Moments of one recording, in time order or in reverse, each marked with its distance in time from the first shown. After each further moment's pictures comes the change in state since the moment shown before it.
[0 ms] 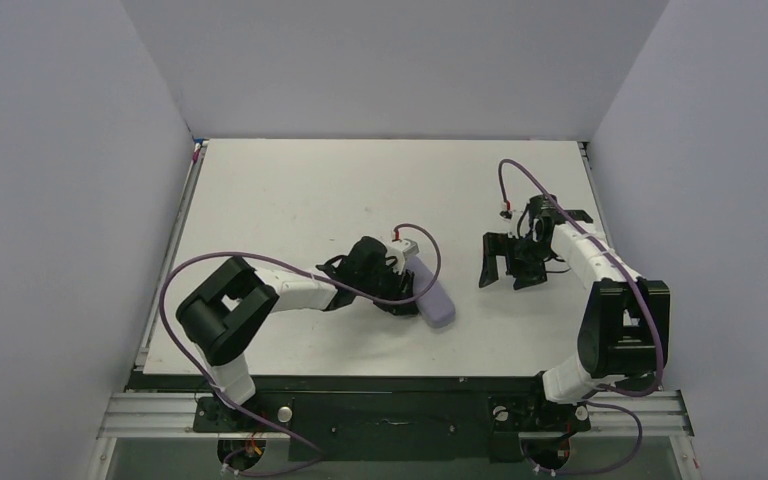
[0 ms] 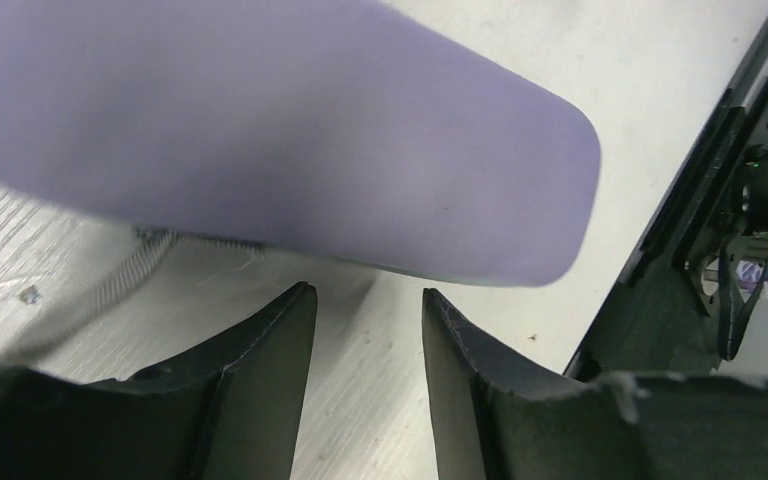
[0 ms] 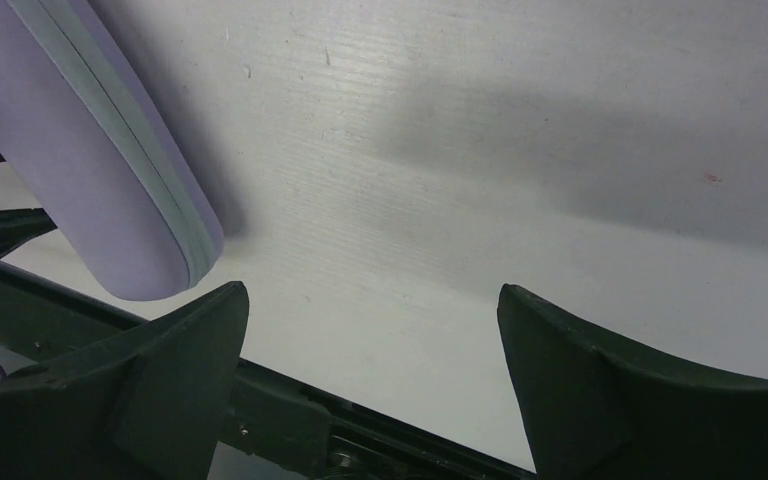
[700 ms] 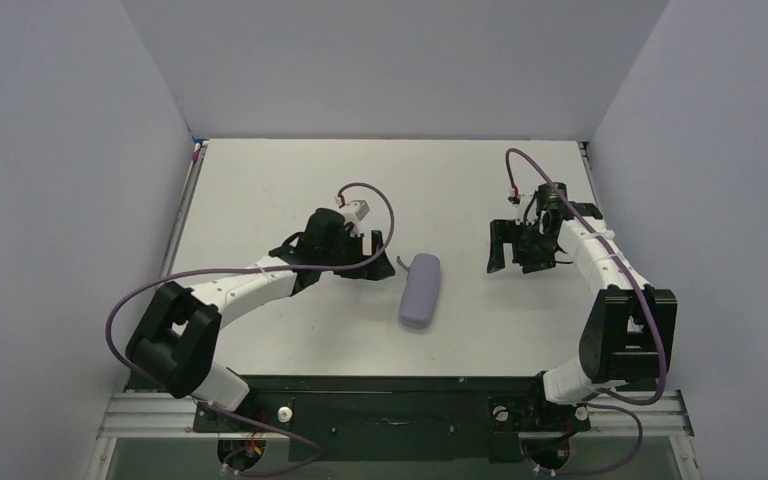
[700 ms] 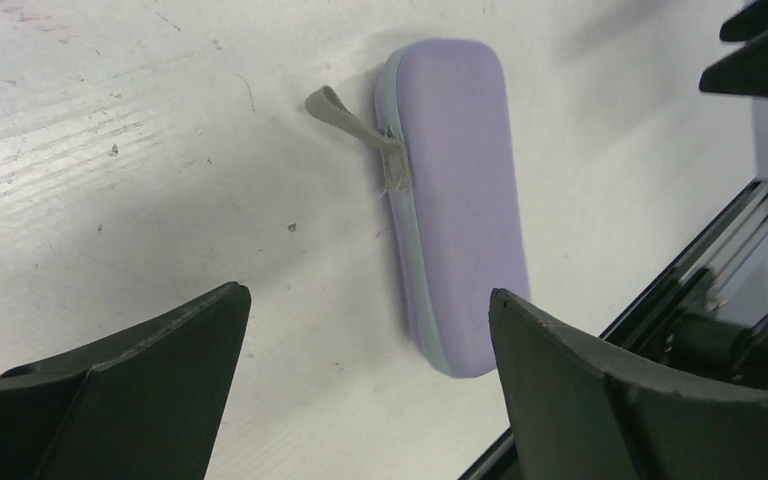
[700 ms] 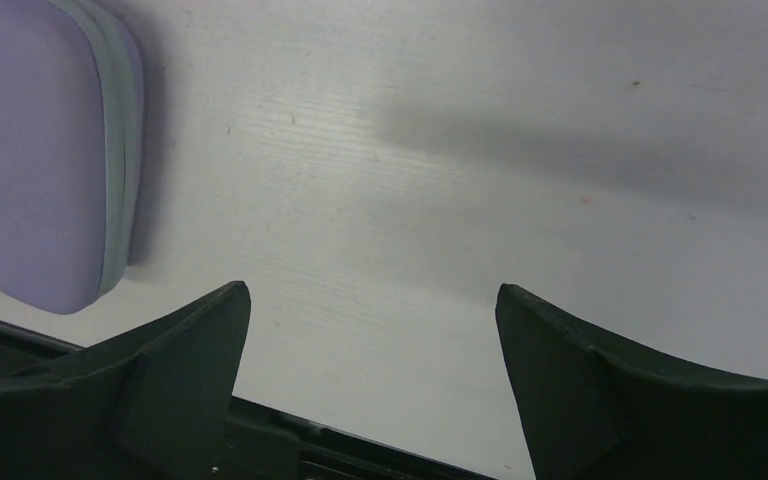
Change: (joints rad) left arm 0.188 -0.240 0.047 -0.230 -0.123 -0.192; right arm -0.031 -0.039 0.089 0.005 0.093 -0.043
